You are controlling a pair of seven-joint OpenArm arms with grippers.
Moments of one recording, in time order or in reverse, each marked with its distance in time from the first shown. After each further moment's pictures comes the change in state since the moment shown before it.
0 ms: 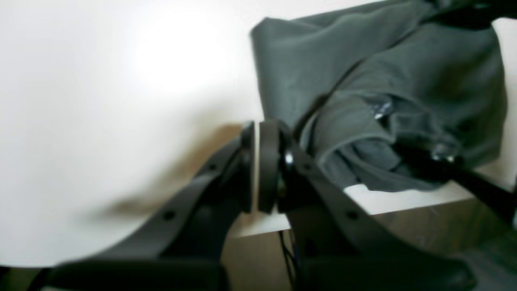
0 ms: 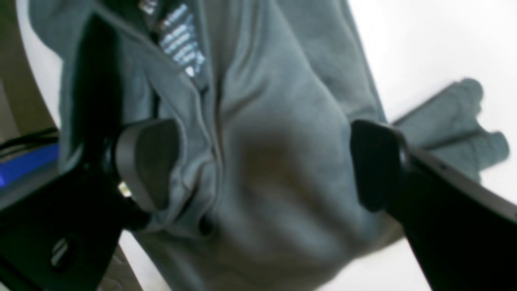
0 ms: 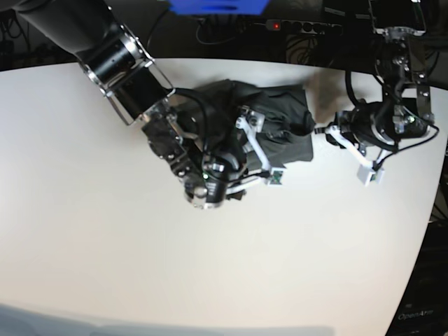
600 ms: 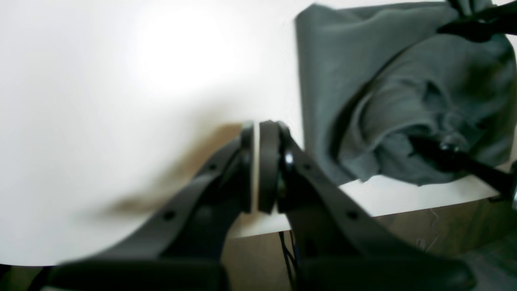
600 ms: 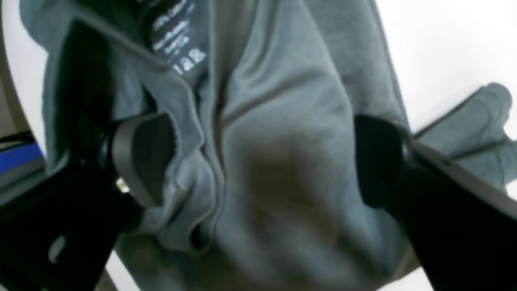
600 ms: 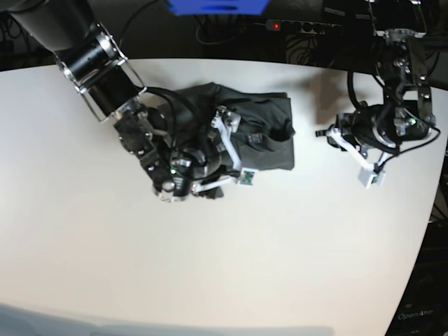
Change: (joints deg) left arm -0.9 -0.1 0.0 0.0 -0.3 0.0 0.5; right arm -1.1 8.8 0.0 -0.3 0.9 0.3 10.3
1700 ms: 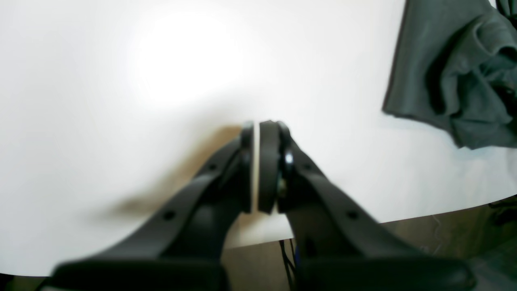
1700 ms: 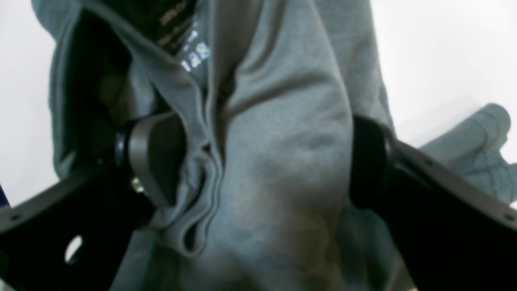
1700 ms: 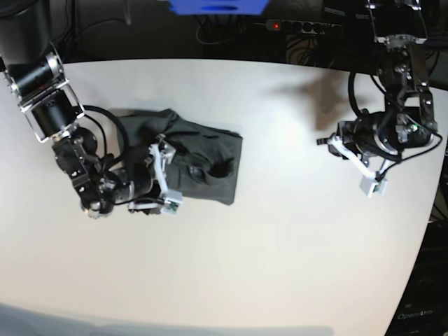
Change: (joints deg) left arm -2.2 0.0 0.0 -0.1 0.2 0.0 0.2; right arm 4.7 16.2 0.5 -11.0 5.5 1.9 17.3
